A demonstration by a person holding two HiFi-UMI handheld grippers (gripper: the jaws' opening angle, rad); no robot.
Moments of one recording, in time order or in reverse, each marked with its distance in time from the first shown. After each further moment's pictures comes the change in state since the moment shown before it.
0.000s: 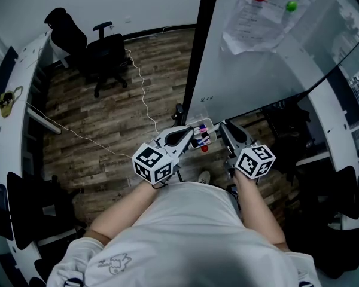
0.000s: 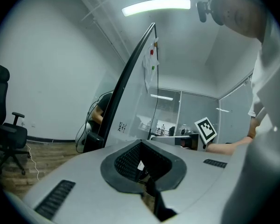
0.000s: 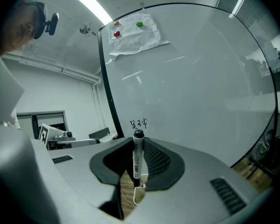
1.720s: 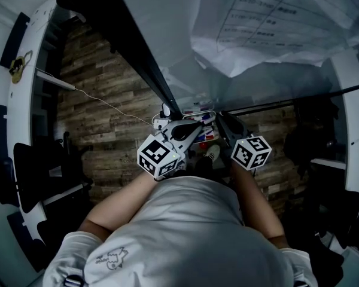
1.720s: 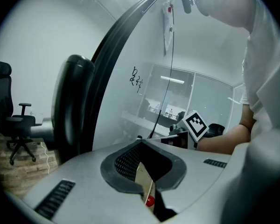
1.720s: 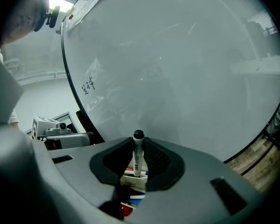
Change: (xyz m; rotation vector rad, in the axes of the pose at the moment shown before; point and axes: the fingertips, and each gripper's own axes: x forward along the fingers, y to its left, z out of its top) left arm 0.088 0.043 -0.086 -0.043 0.238 0.103; right arm 0.078 -0.097 -0.091 0.179 0.245 0.117
